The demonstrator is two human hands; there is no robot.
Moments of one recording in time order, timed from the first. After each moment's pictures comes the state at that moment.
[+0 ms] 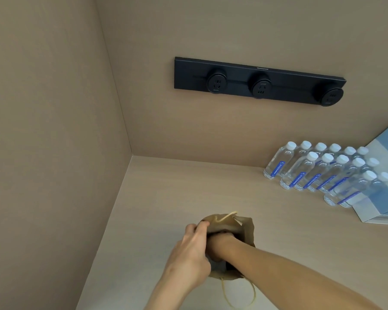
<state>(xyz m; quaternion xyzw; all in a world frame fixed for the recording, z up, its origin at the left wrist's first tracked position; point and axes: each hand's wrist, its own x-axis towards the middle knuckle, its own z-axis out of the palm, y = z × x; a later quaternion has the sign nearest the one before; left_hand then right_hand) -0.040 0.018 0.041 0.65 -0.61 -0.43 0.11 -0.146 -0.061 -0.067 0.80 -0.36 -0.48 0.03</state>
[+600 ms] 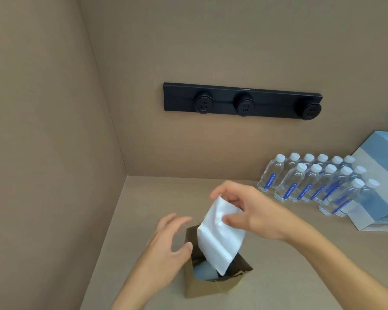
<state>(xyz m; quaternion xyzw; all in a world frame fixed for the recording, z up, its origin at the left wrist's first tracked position) 0.008 0.006 0.065 0.59 -0.62 -0.42 0.30 -0.216 -0.062 0.157 0.78 -0.44 0.16 -0.42</state>
